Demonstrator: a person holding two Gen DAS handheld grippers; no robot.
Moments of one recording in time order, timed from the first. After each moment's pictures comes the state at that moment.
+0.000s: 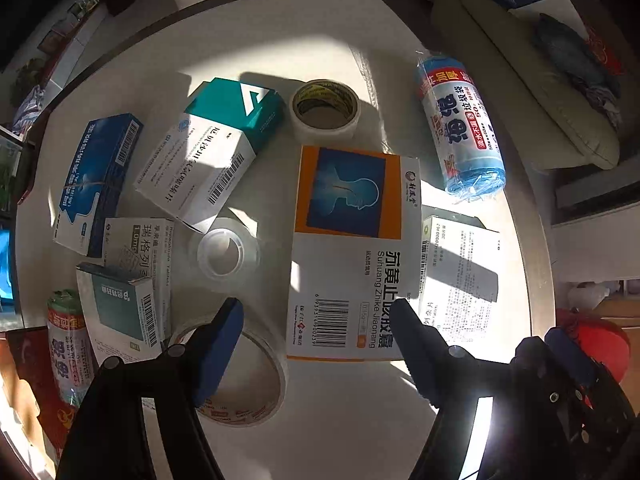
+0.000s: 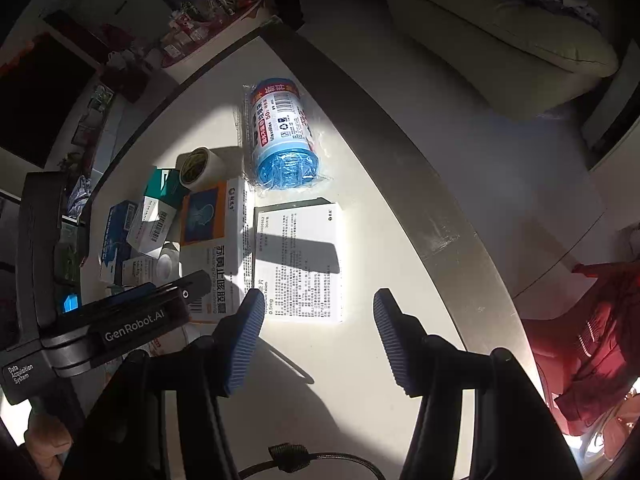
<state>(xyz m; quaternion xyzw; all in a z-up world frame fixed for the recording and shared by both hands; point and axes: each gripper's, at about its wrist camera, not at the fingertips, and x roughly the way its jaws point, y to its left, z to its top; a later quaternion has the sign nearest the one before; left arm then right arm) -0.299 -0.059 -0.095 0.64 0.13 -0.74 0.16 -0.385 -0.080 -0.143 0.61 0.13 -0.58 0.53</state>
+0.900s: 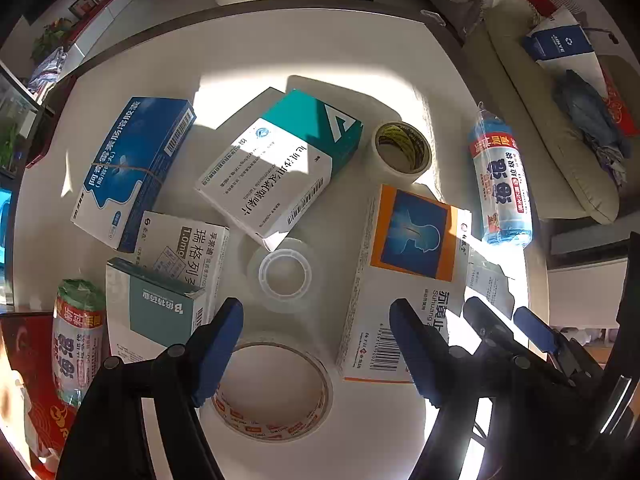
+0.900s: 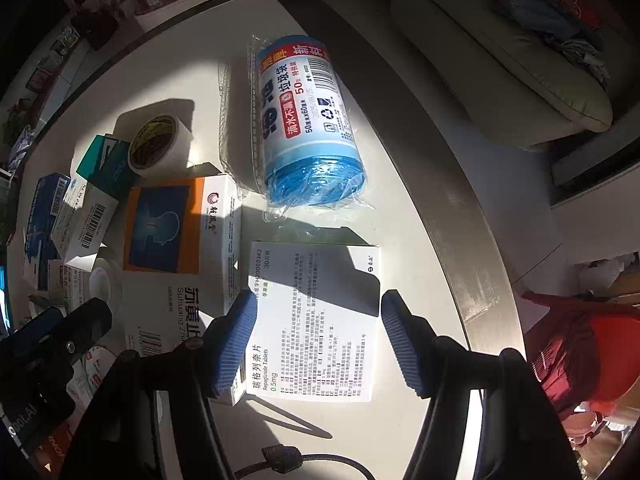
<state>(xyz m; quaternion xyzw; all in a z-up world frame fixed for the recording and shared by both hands) -0.259 -0.121 -0.076 0.61 0.19 -0.75 0.19 -0.332 -0.157 -0.171 0.56 0.28 -0.60 0.50</state>
